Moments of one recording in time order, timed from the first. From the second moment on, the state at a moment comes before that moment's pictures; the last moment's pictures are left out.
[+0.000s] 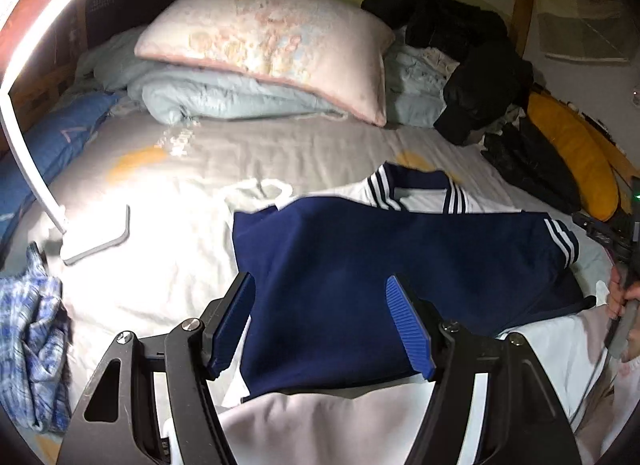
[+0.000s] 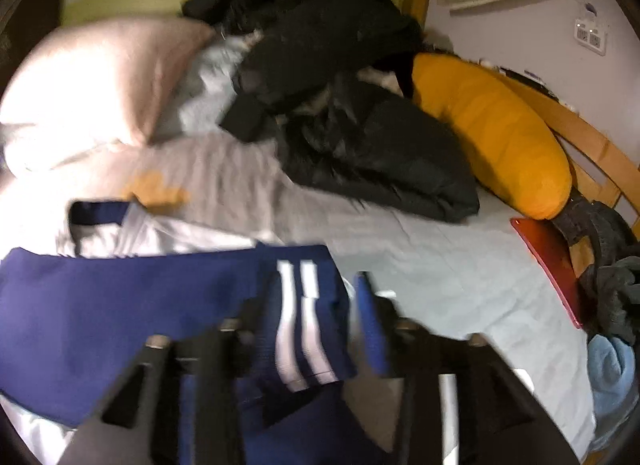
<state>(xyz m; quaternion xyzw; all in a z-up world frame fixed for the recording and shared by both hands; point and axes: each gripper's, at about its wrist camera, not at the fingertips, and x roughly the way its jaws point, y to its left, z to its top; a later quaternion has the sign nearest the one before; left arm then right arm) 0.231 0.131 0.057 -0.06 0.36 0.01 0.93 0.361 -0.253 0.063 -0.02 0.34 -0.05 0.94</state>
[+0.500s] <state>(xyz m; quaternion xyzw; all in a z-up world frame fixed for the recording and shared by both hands) 0.152 0.091 0.113 -0.03 0.26 -0.01 0.97 0.241 -0.224 0.115 0.04 0.27 0.08 0.96</state>
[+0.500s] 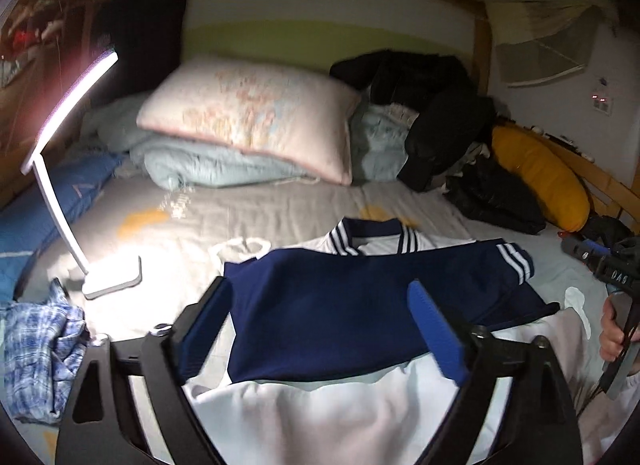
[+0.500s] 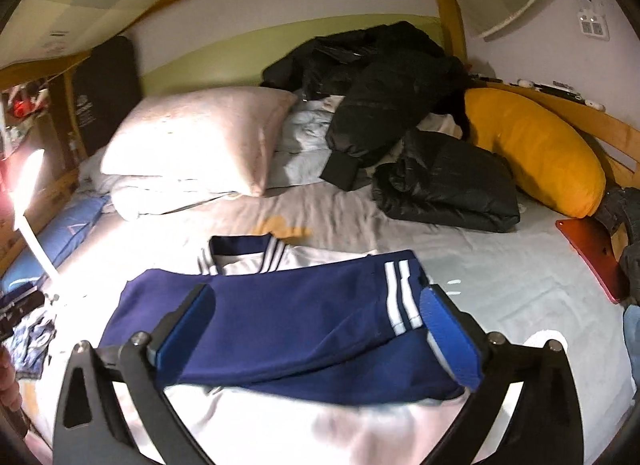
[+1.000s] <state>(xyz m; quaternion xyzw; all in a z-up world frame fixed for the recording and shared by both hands) 0.125 0.077 0.097 -0.01 0.25 -0.01 0.97 0.205 -0.208 0.087 0.00 0.29 0.10 0.95</state>
